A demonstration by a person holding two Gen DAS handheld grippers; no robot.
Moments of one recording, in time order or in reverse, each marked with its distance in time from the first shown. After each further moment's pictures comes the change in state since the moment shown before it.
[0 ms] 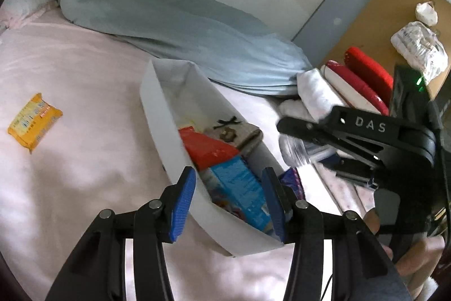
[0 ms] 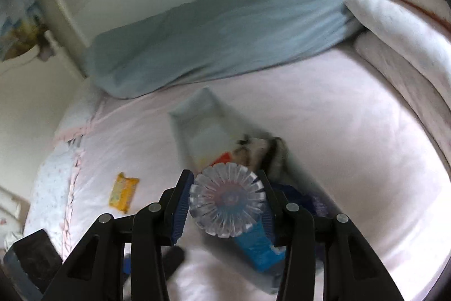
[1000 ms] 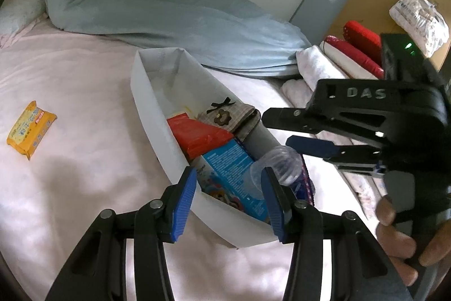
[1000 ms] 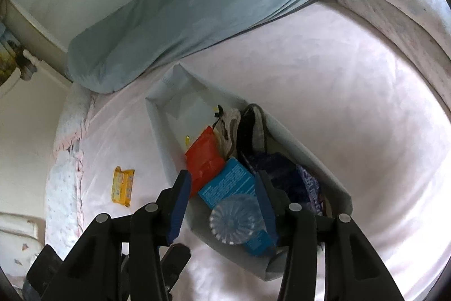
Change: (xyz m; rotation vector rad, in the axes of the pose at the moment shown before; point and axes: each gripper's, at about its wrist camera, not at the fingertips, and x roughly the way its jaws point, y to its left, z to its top) left arm 0.017 -0.020 -0.013 0.103 0.070 0.048; right arm 0.011 -0.022 0.001 0.087 0.136 0.001
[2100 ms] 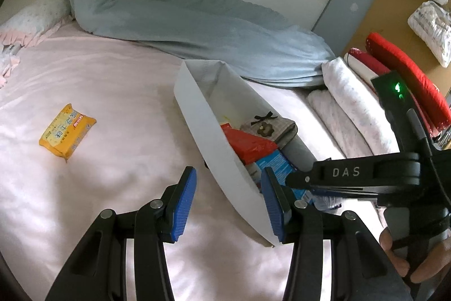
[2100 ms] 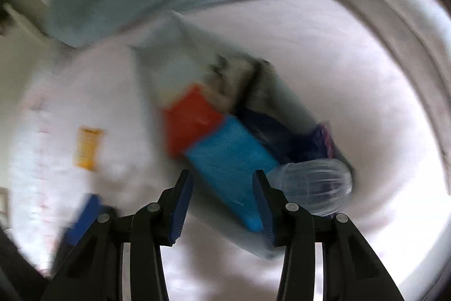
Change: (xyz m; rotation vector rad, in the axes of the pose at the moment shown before) left arm -0.028 0.034 0.006 -0.035 -0.029 0.105; right arm 0.037 0.024 -0.022 -0.048 0.184 -0.266
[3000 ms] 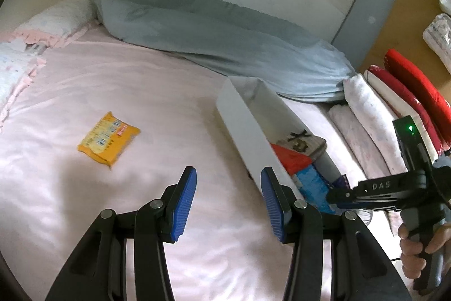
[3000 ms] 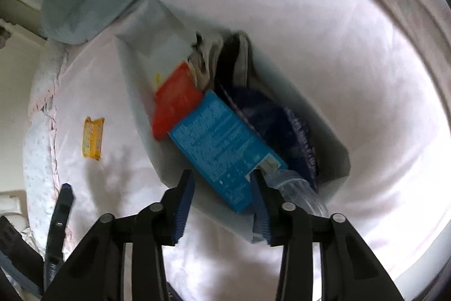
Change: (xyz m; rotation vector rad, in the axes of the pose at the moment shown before) left arm -0.039 0.051 0.009 -0.039 -0.058 0.103; right arm 0.008 -0.026 0.009 0.008 0.100 0.098
